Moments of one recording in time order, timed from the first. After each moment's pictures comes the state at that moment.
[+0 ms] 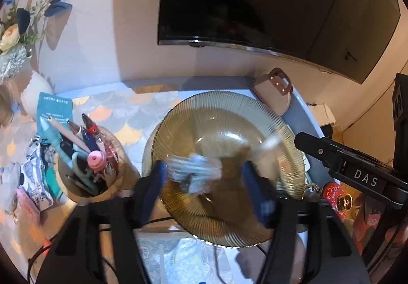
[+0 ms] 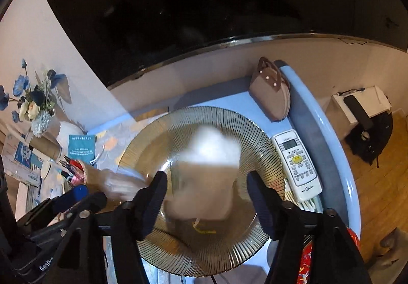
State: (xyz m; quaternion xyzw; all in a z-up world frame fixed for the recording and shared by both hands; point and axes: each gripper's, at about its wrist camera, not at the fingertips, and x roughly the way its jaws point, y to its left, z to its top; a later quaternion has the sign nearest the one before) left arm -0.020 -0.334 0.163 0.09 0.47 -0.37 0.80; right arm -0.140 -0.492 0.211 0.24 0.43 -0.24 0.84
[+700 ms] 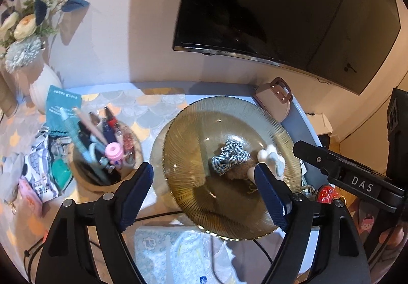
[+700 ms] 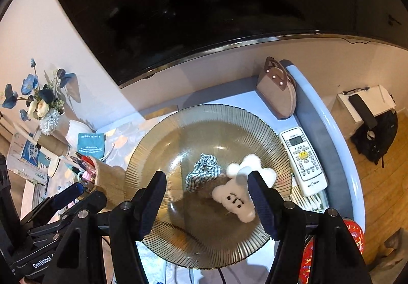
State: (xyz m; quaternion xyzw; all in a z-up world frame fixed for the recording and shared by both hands) left arm -0.018 -0.305 0.171 0.06 0.47 -0.36 0.80; right arm -0.143 -0.482 0.214 0.25 0.42 -0.22 0.84
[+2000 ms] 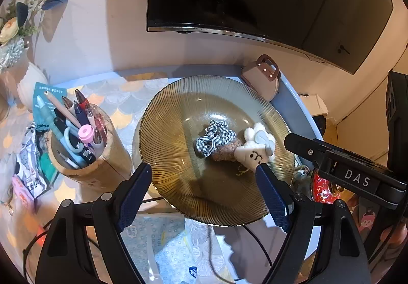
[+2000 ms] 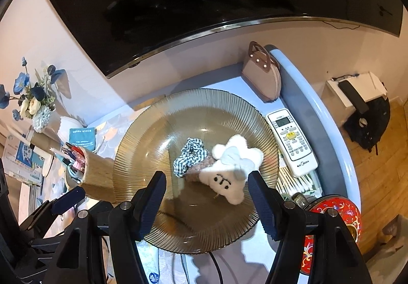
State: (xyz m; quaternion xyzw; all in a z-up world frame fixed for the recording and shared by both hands) left arm -0.041 -0.324 0.160 0.10 0.49 -0.38 0.78; right arm -0.162 -0.481 0.202 0.26 0.44 -0.24 0.82
